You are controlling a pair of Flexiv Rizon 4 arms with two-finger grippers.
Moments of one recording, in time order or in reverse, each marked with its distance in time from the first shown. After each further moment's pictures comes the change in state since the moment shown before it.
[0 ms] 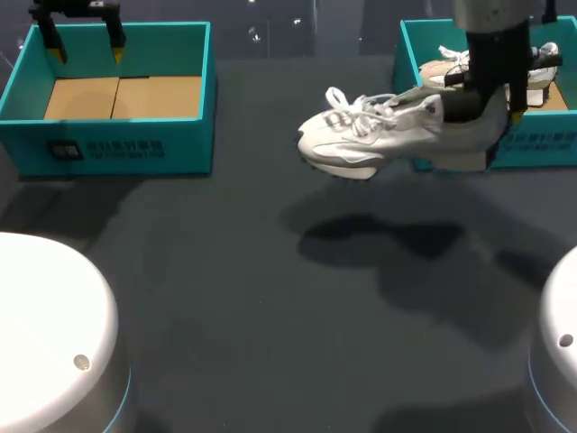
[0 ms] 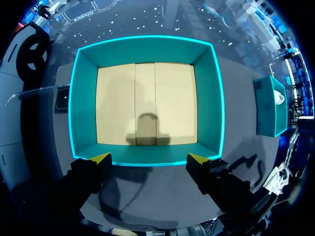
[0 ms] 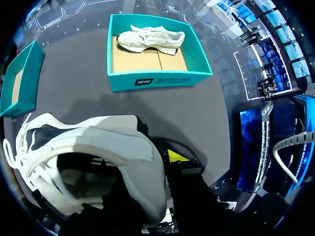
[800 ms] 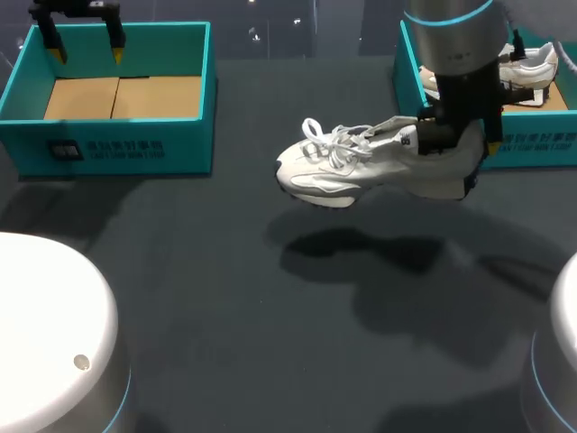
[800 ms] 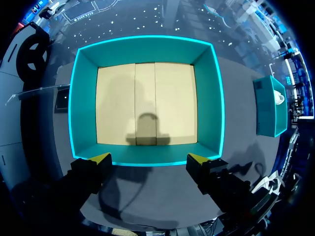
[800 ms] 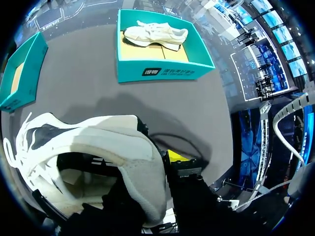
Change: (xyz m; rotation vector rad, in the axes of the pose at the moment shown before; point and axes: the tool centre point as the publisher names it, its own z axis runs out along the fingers) left arm 0.000 0.000 0.000 0.000 0.000 0.000; right arm 0.031 -0.038 0.005 -0.021 -0.020 0.010
